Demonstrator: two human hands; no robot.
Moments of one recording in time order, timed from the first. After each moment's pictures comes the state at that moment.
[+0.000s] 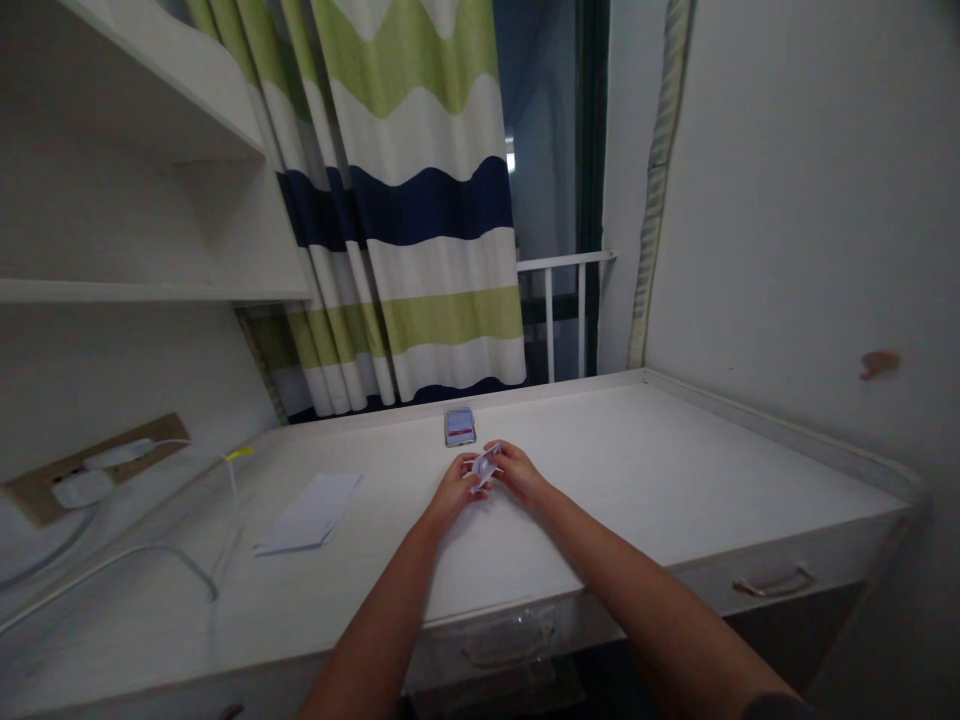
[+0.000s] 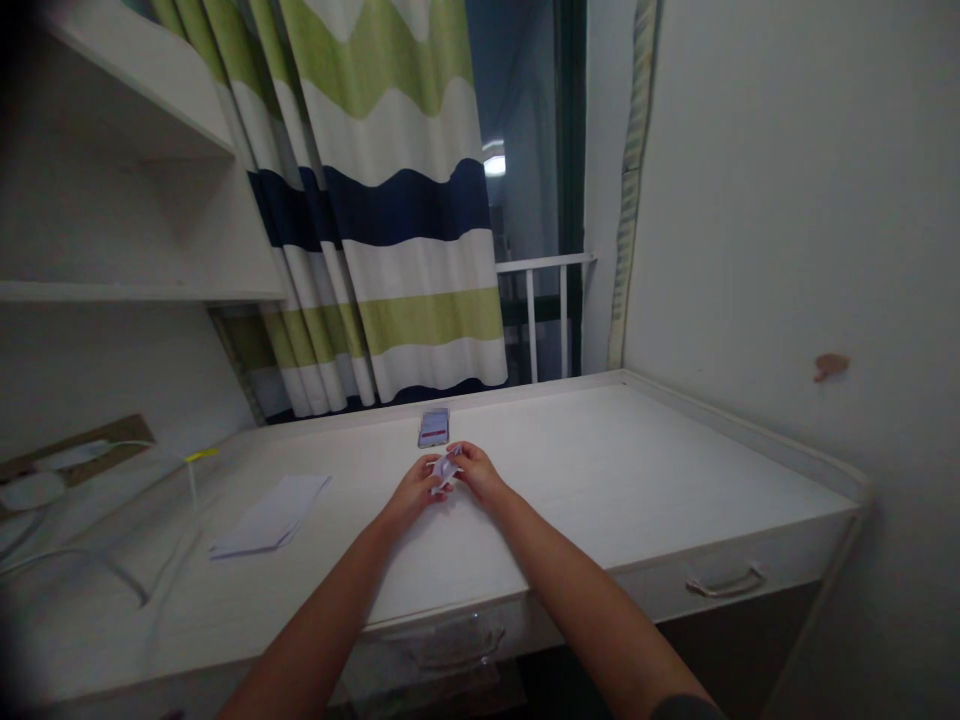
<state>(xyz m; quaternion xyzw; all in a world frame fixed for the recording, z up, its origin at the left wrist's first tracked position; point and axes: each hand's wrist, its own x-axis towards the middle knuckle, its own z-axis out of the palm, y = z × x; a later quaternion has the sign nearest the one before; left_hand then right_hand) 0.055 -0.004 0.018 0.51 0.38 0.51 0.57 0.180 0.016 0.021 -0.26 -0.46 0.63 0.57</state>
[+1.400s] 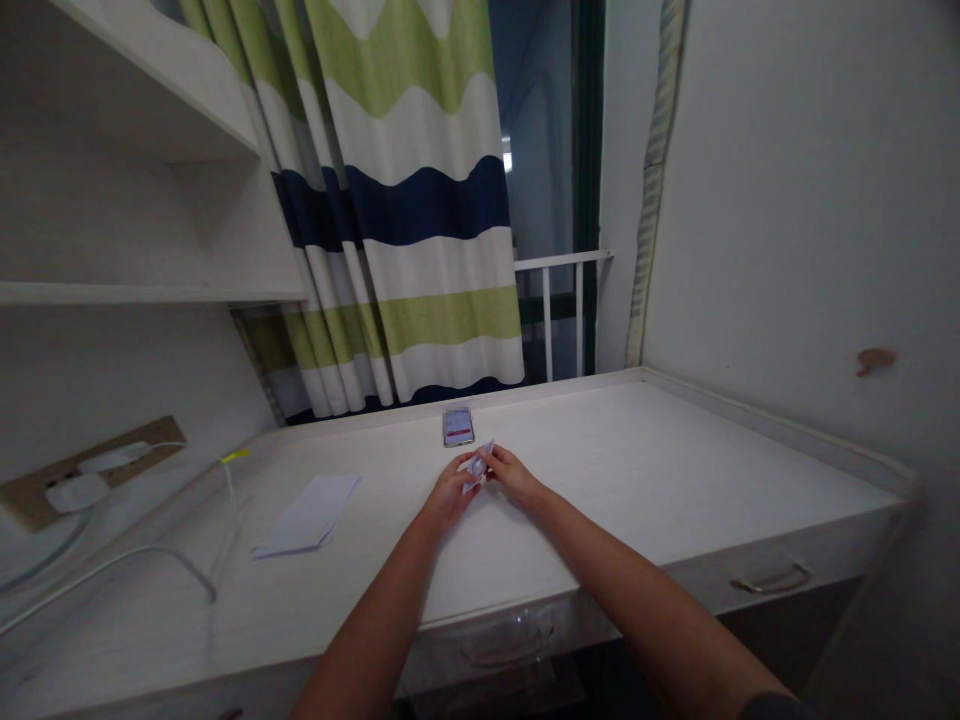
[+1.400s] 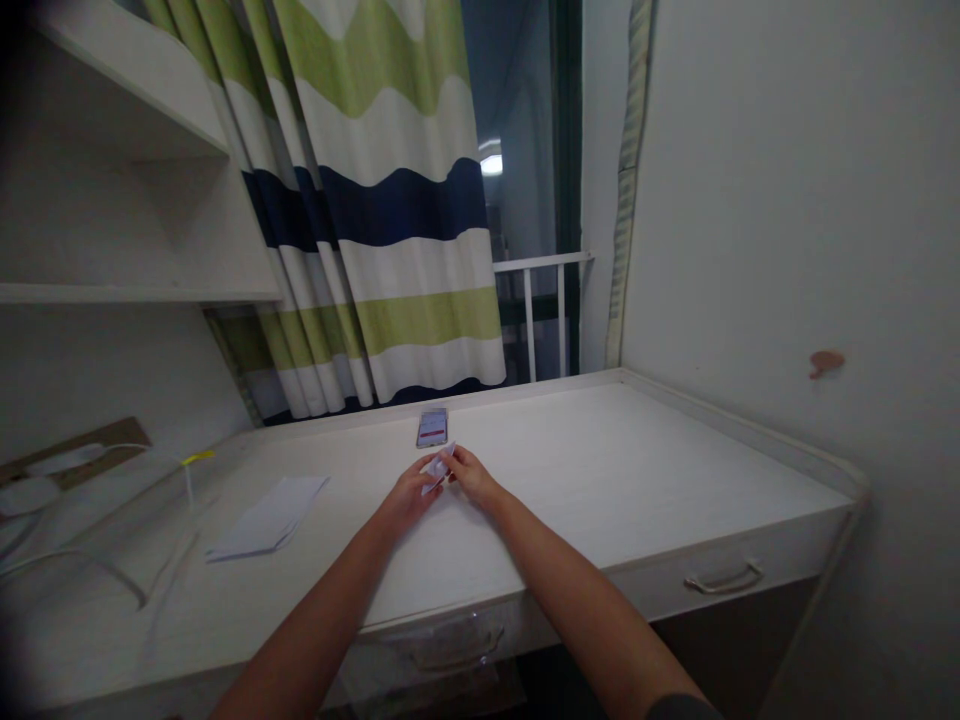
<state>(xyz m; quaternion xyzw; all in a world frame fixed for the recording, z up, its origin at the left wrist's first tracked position) 0.057 -0.008 0.024 0.41 0.35 0.54 0.64 0.176 0.017 0.017 -0.28 -0.57 0.56 0.53</state>
